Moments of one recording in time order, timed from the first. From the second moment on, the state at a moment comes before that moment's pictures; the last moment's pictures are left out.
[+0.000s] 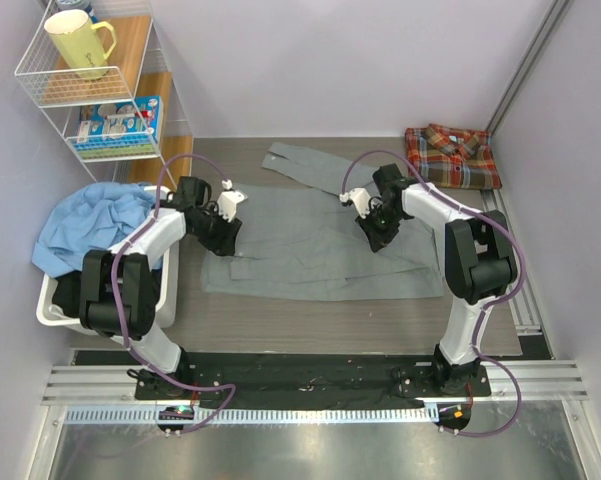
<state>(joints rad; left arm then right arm) -0.12 1.63 1.10 -0.59 0.43 0.52 0.28 1.90 1.36 -0.81 -0.29 -0.60</state>
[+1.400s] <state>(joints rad) -0.11 1.63 1.11 -0.64 0.37 0.55 0.14 1.75 1.33 -0.96 -0.23 -0.67</state>
